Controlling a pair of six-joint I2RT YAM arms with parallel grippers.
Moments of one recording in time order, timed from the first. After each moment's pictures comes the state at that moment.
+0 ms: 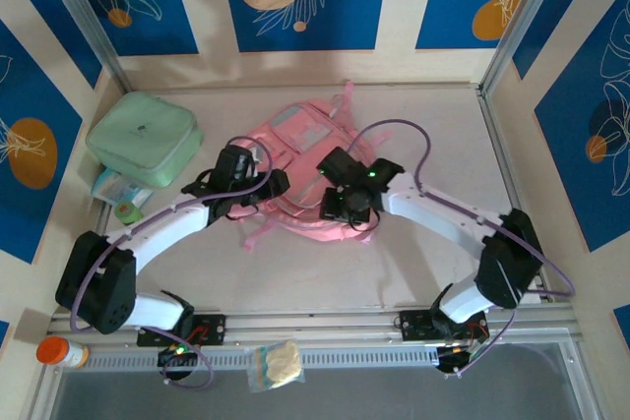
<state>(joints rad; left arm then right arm) -0.51 1.37 0.82 -0.19 0.21 -0.76 0.84 1.53 1.25 -0.96 0.00 0.92</state>
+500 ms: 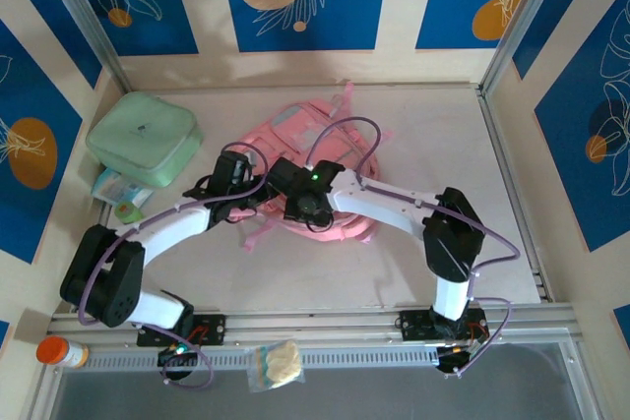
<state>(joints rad) -0.46 1.42 0.75 -0.05 0.21 -0.83 1.00 1.83 1.53 -1.00 0.17 1.16</state>
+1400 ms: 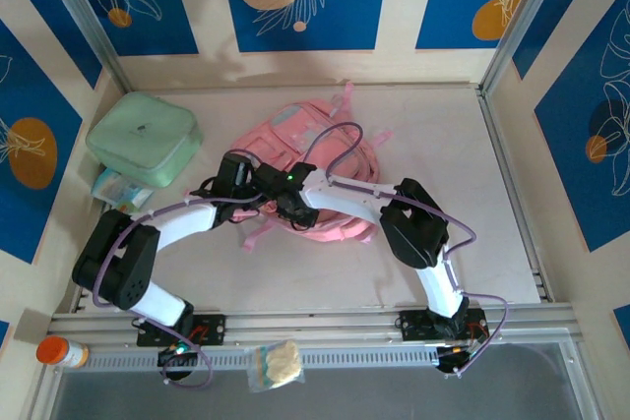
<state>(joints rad) -0.45 1.51 0.72 0.05 0.20 -0.87 0.99 2.05 1.64 -1.01 0.25 1.33</state>
